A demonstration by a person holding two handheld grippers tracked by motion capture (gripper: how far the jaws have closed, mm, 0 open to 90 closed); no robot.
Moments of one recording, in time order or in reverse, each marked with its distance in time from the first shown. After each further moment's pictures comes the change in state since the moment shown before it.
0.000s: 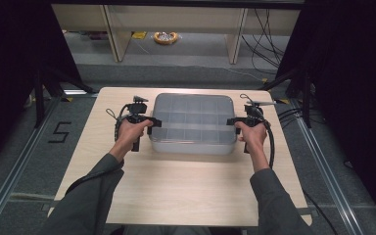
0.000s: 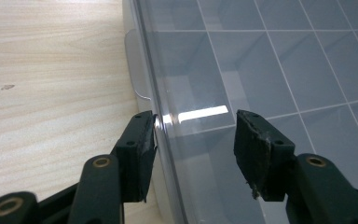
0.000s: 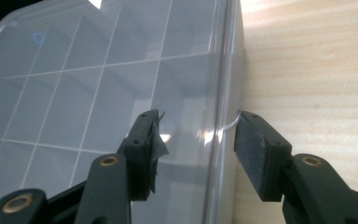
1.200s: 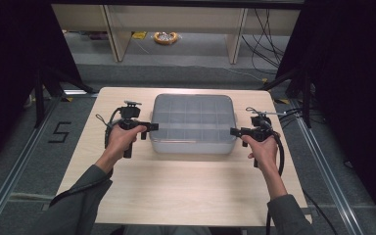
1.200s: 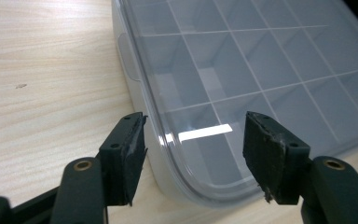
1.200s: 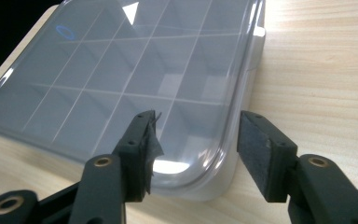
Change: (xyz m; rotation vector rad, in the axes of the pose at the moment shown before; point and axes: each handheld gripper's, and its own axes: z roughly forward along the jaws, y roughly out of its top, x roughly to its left) left arm 0.000 -0.020 -0.042 -0.063 -0.062 0.067; right arm 0.005 -0.038 -0.049 -0.081 0.056 -0.212
